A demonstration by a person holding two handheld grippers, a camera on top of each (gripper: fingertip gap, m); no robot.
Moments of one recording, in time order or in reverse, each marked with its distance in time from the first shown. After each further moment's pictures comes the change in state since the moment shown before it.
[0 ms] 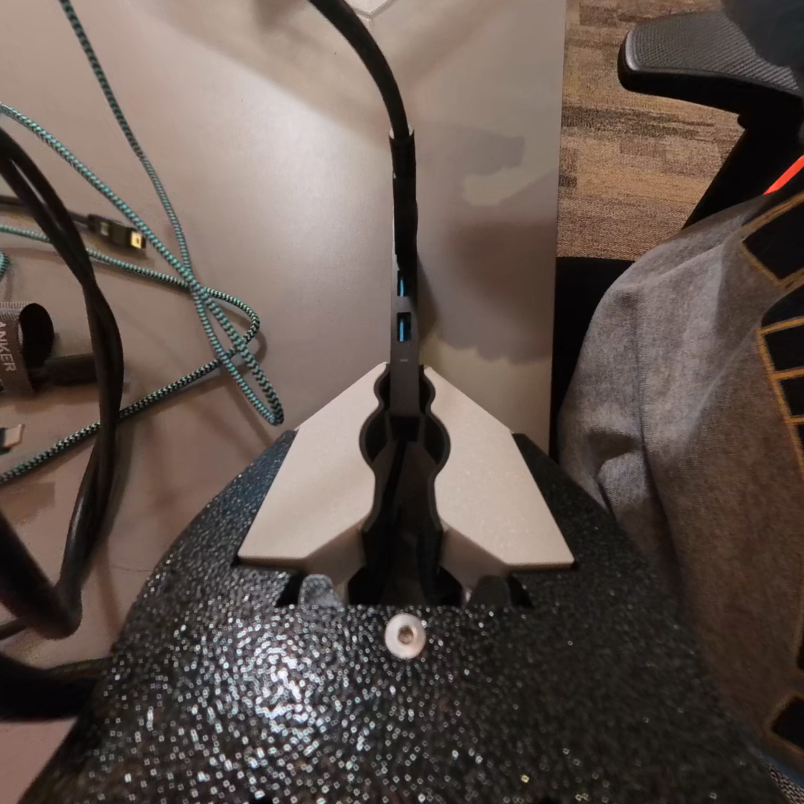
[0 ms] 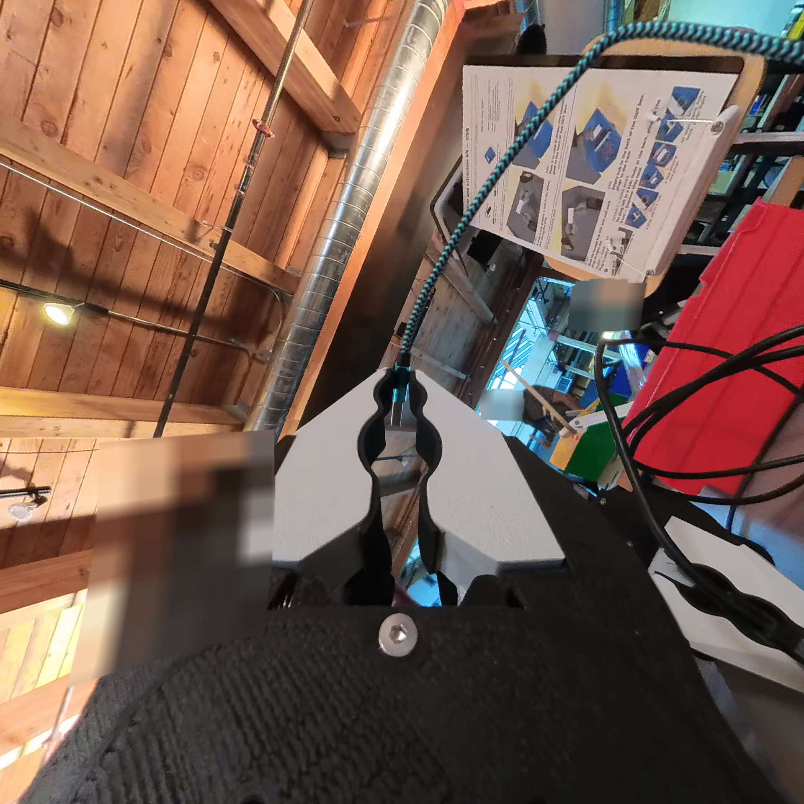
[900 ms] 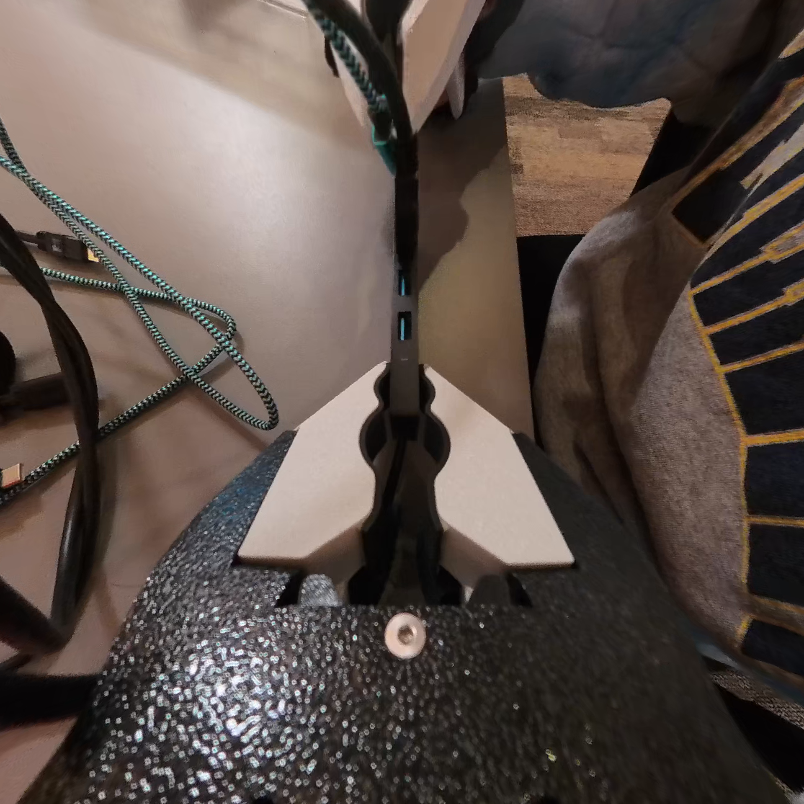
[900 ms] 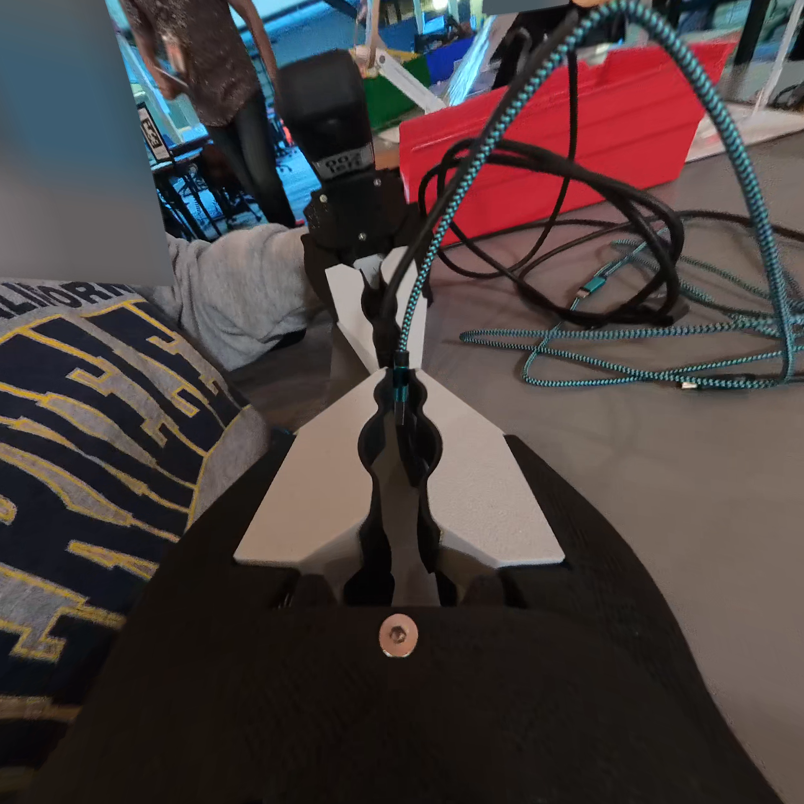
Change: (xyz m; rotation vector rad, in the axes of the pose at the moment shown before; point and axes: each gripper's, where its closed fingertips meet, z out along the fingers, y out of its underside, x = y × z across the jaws) left arm 0.009 0.003 -0.009 0.002 0.121 0.068; right arm 0.127 0.073 -0.078 -0.965 0.351 -0.991
